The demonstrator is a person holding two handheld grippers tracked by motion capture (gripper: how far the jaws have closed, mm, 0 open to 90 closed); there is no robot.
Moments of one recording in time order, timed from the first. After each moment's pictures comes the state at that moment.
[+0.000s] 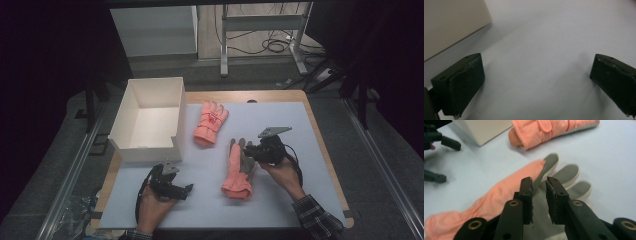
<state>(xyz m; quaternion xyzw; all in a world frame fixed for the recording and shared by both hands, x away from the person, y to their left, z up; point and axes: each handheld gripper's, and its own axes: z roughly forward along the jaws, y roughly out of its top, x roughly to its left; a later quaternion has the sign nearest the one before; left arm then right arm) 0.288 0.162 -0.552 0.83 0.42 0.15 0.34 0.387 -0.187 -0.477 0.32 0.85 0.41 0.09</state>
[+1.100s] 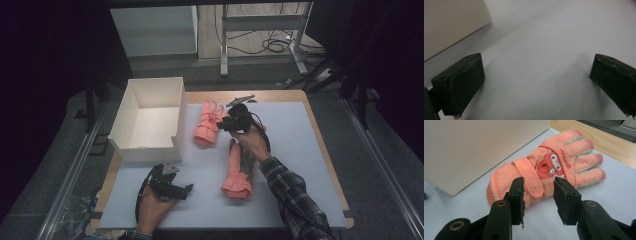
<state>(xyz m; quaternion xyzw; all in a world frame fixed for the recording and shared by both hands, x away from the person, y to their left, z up) 0.288 0.162 -0.552 0.83 0.42 0.15 0.34 0.485 -0.095 -0.464 0.31 0.85 0.40 0.11</state>
